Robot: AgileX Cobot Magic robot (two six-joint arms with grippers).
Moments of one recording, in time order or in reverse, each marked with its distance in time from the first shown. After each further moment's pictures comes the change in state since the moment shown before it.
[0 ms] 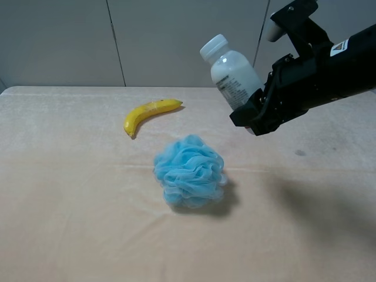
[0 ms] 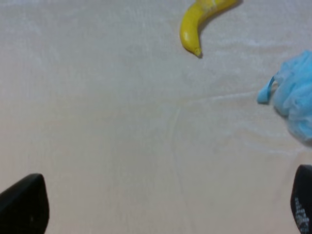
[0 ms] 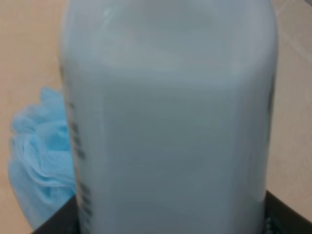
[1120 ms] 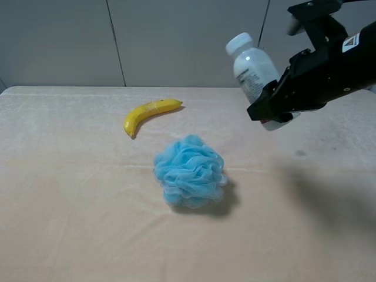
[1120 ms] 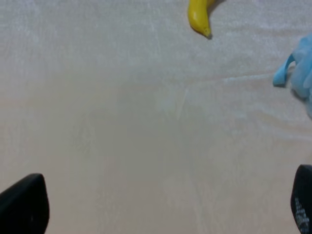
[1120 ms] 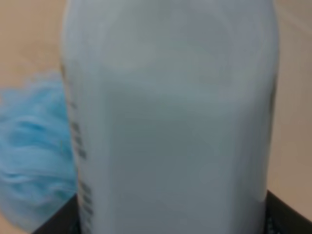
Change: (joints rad) left arm 0.030 -0.159 0.187 0.006 -0.030 -0.004; right arm -0.061 0.000 -0.043 -0.199 0.092 0.339
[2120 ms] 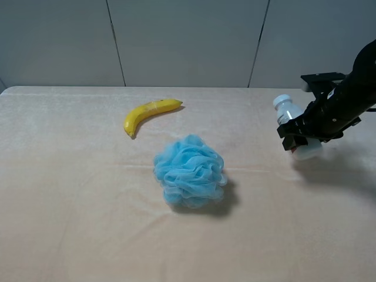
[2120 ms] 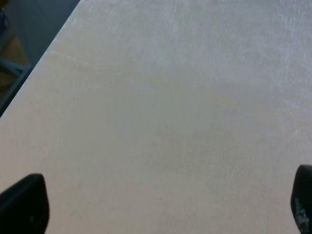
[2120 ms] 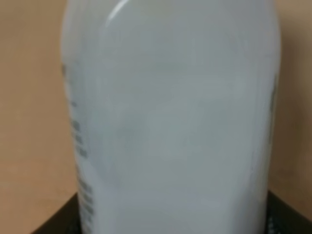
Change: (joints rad) left arm 0.480 0.000 0.000 0.000 0.000 0.000; right arm -0.326 0.433 -0.008 -0.128 -0.072 0.159
